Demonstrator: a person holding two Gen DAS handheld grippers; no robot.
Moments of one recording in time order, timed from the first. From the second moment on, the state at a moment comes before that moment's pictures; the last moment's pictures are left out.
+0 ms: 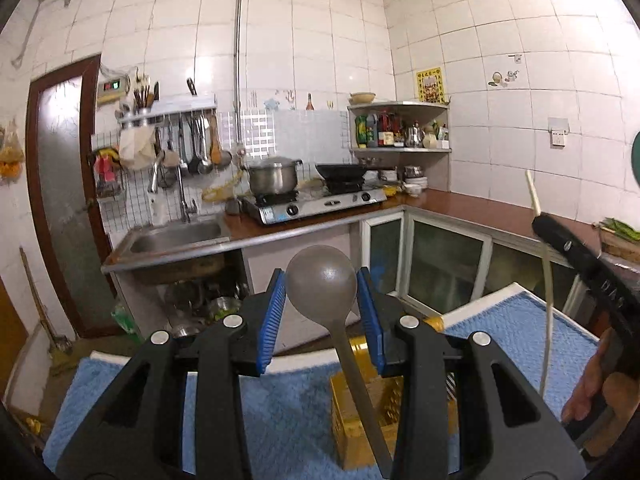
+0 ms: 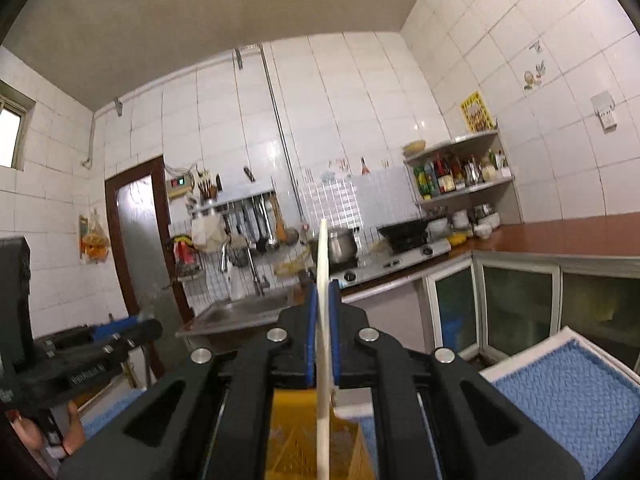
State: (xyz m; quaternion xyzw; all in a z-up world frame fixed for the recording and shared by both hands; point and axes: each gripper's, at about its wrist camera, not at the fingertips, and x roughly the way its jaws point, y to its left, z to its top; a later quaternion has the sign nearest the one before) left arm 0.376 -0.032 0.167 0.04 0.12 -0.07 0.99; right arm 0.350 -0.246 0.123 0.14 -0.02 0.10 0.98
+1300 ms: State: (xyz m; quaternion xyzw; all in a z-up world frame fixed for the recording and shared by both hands) left arm 0.433 -0.049 0.079 0.02 0.10 -0.06 0.99; right arm 0.411 -0.204 0.101 0.08 -0.08 0.07 0.99
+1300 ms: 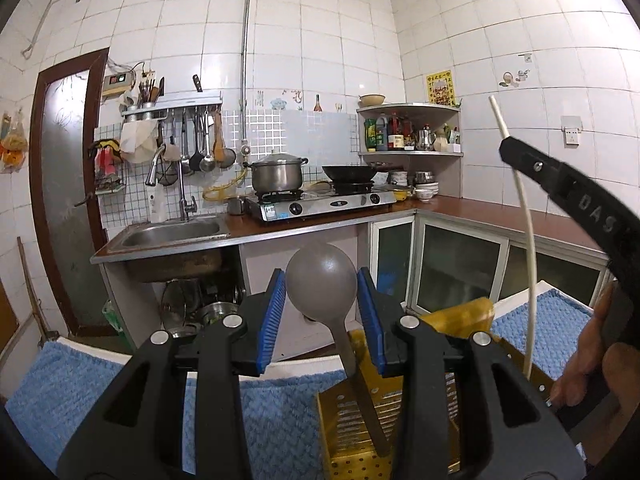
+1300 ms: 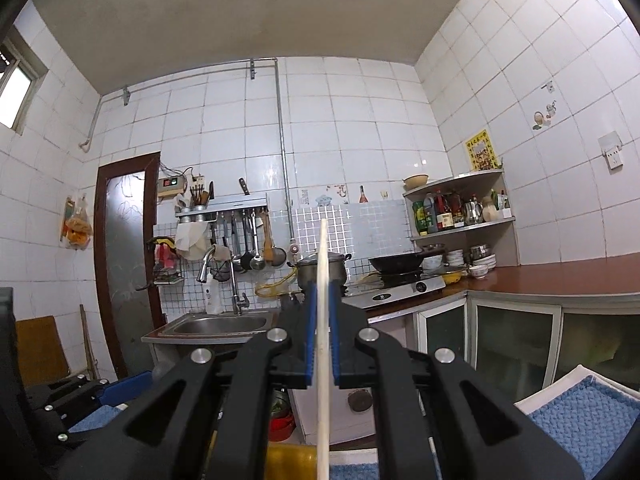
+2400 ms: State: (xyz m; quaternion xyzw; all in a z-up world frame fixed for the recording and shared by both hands) left arm 0.403 -0.026 0.061 0.01 0.16 -0.07 0.98; right arm 0.388 -0.215 0.038 0.08 0.03 0.11 0.99
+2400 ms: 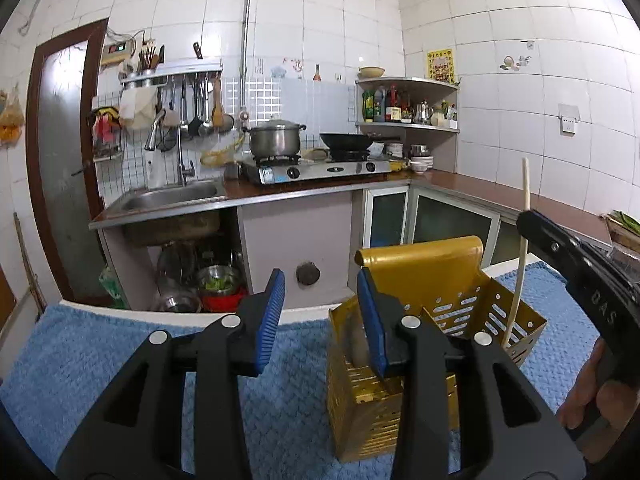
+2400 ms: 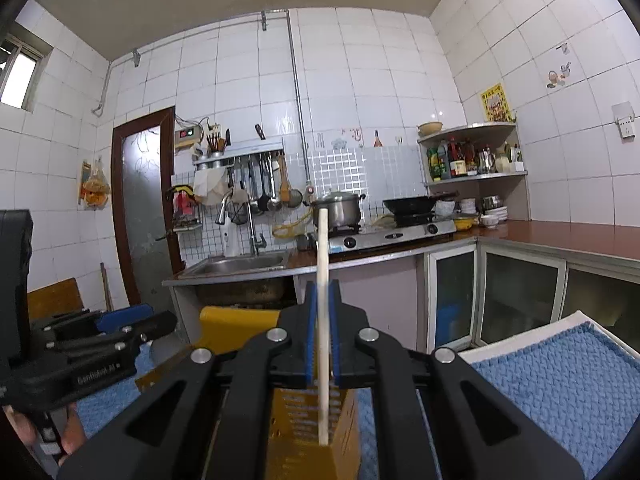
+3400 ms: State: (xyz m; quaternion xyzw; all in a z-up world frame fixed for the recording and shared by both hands) left arm 0.273 -0.016 0.054 -0.02 0.26 -0.04 0.96; right arm 0.290 -0.268 0.018 0.06 0.20 0.07 0.98
